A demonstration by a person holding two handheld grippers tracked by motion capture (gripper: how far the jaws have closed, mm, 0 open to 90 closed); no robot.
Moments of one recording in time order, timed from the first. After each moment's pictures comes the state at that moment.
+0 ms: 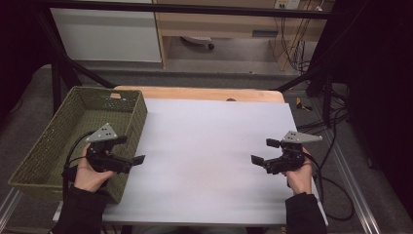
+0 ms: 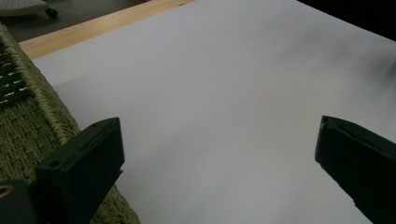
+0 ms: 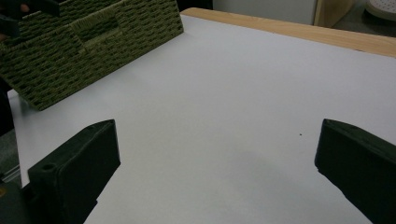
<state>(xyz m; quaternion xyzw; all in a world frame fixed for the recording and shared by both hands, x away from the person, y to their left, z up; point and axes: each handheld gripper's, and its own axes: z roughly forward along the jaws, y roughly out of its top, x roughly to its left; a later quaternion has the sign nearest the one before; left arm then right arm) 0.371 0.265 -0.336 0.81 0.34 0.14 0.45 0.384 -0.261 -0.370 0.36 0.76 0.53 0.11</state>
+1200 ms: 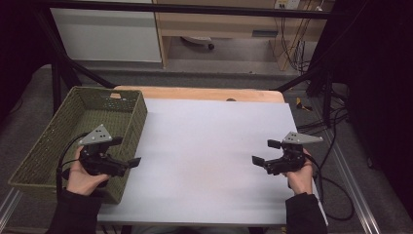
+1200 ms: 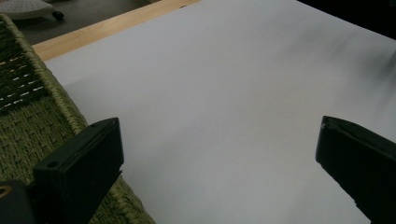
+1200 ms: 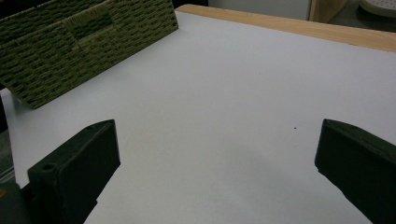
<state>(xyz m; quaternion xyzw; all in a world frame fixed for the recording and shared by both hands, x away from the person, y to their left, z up) 0.357 0.271 -0.322 0.82 0.34 0.15 0.44 0.383 -0.263 -0.373 0.37 0.76 0.52 0.11</state>
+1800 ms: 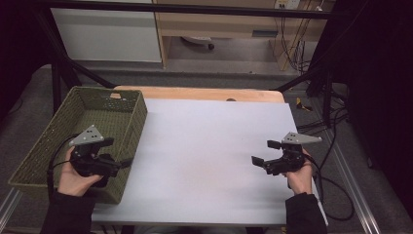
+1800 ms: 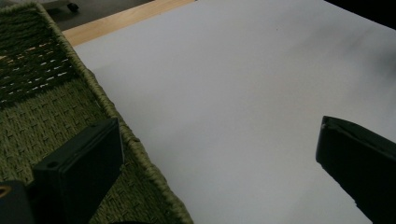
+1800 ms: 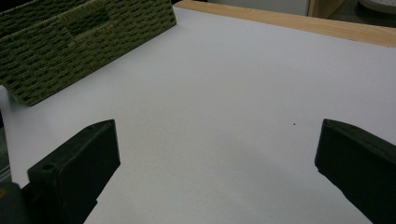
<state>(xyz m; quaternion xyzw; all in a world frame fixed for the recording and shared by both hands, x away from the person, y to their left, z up) 0.351 0.287 -0.319 0.81 0.36 0.16 0.43 0.384 -0.263 -0.375 0.37 0.77 0.51 0.11</state>
